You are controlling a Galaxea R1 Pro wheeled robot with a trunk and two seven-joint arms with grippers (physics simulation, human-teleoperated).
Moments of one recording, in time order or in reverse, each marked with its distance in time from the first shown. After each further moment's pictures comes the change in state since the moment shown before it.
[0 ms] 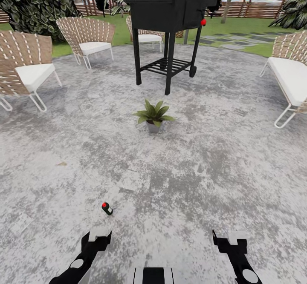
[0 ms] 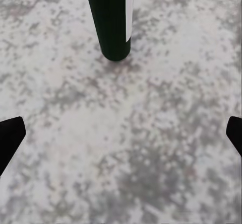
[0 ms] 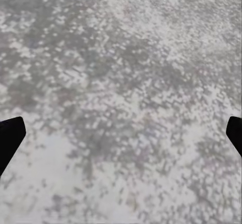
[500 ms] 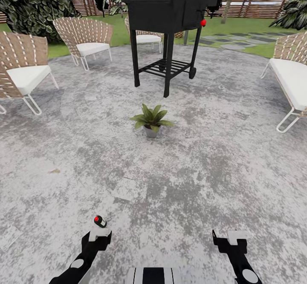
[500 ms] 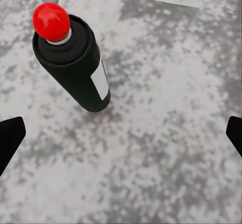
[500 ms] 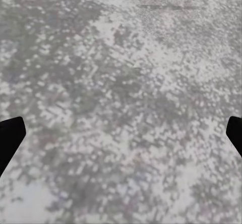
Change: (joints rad) left arm 0.000 -0.001 -0.001 -0.001 0.000 0.000 0.000; right arm 0.000 0.000 0.000 0.000 0.000 0.000 0.001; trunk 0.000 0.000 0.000
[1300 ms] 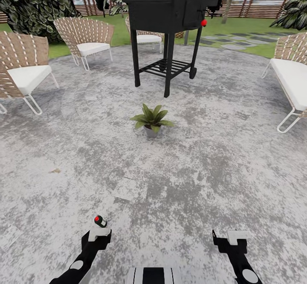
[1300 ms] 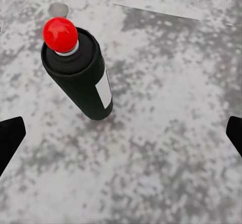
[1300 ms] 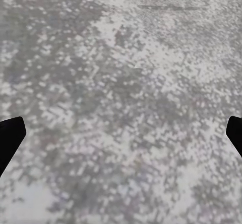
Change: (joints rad) left arm 0.000 0.000 0.001 0.013 0.006 -0.053 0.002; right arm 0.000 0.000 0.000 0.000 0.000 0.000 0.000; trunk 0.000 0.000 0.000
